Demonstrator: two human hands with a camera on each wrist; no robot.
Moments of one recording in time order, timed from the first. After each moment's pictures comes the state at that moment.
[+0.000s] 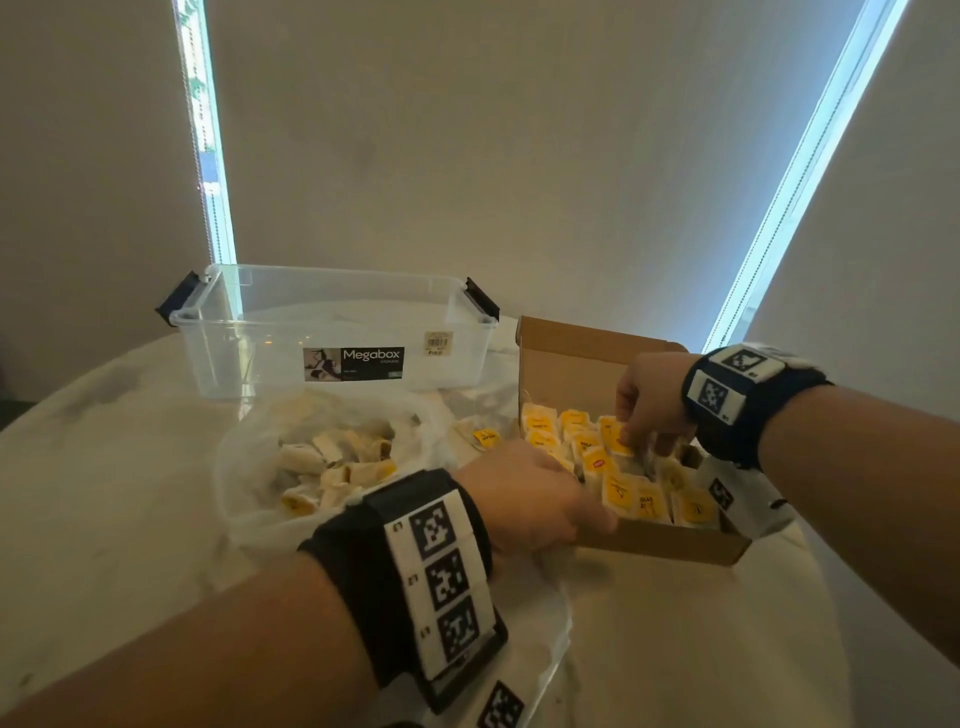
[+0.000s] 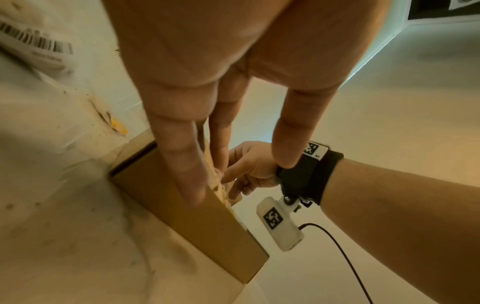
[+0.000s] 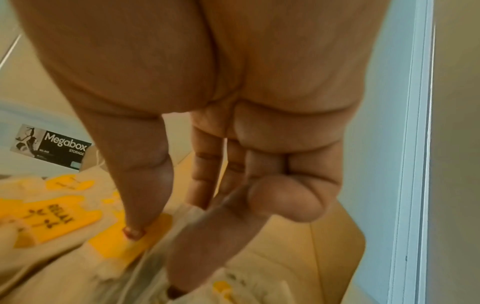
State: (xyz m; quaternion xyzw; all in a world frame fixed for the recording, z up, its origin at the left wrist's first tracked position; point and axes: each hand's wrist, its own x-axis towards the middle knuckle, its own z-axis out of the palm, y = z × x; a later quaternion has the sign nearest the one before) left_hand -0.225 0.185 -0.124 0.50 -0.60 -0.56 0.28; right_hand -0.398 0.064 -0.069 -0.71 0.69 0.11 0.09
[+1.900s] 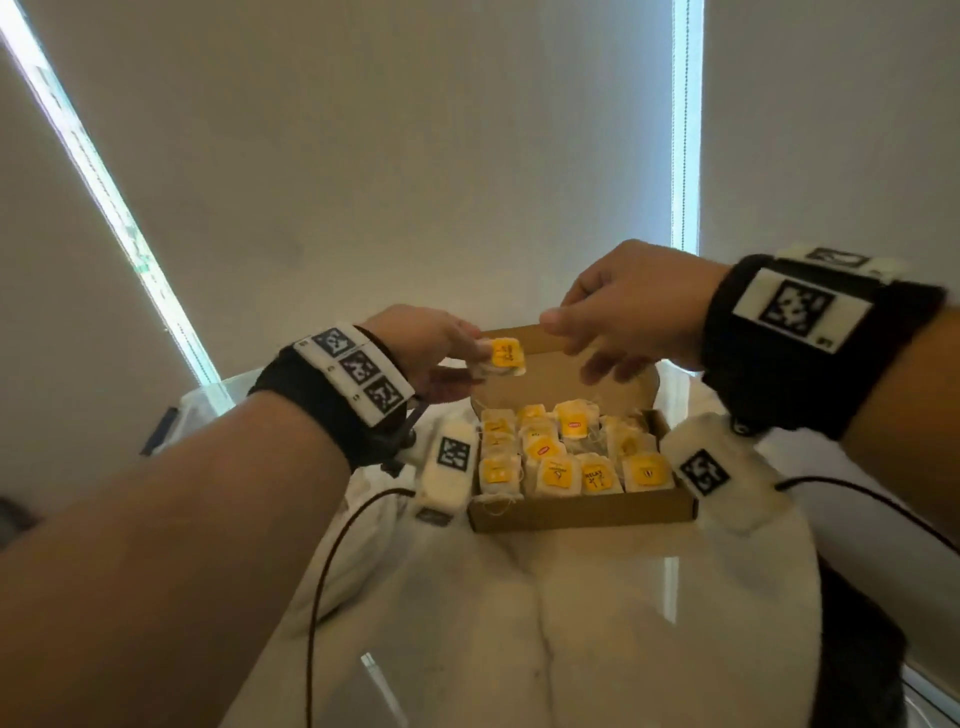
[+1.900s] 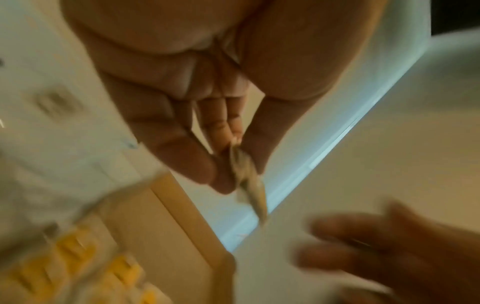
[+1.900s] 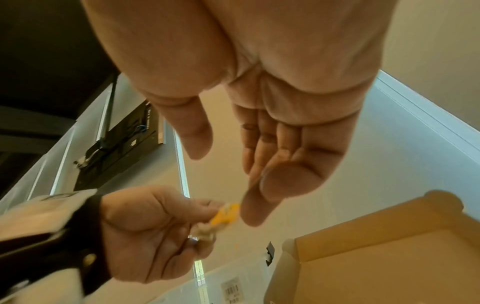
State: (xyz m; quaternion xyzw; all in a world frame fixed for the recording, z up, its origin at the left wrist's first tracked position) left_hand -0.237 0.118 -0.023 0.59 -0.55 -0.47 0.35; right_hand -0.428 0.183 -0.009 -0.66 0.61 -0.33 0.29
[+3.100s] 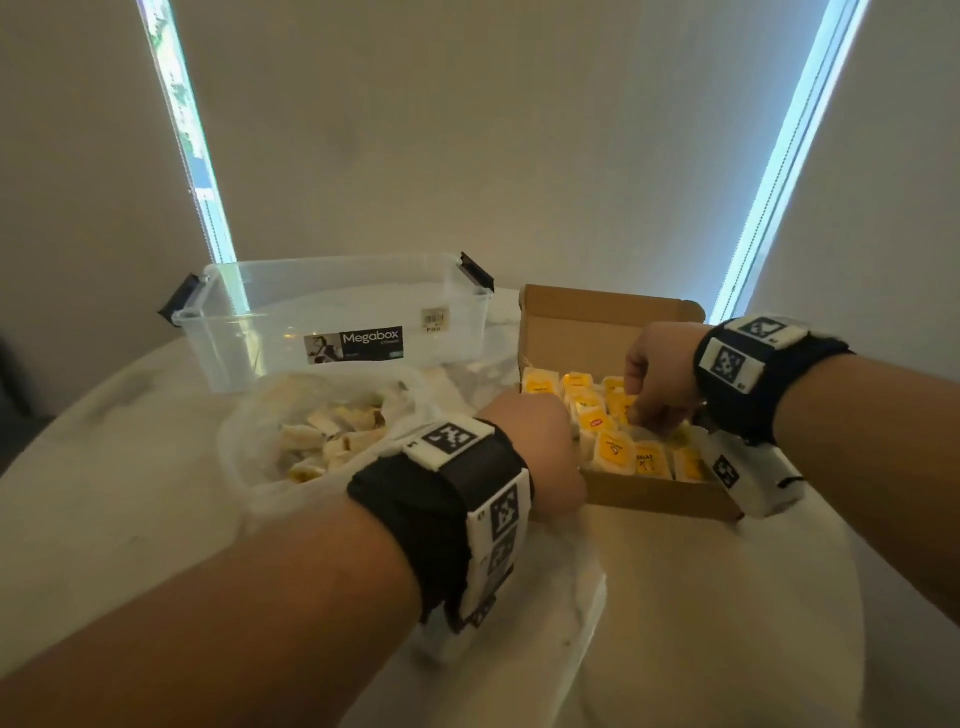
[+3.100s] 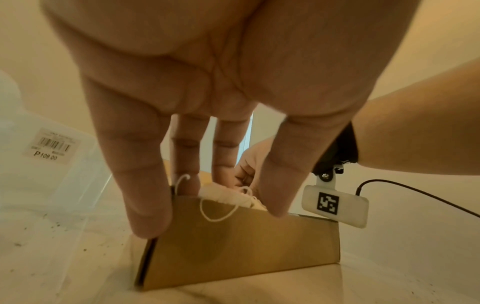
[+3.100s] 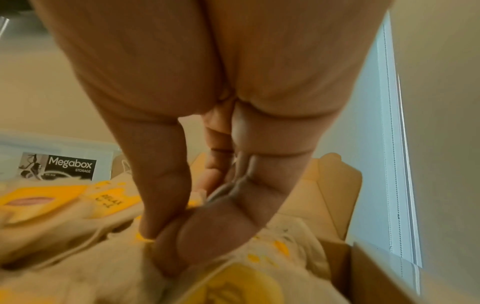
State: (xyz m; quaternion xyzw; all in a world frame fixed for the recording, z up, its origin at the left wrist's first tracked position) left_hand -0.241 0.186 -0.103 0.60 -0.79 -0.13 0.04; right_hand -0.411 0.079 -0.084 -0.69 0.71 0.03 0.13
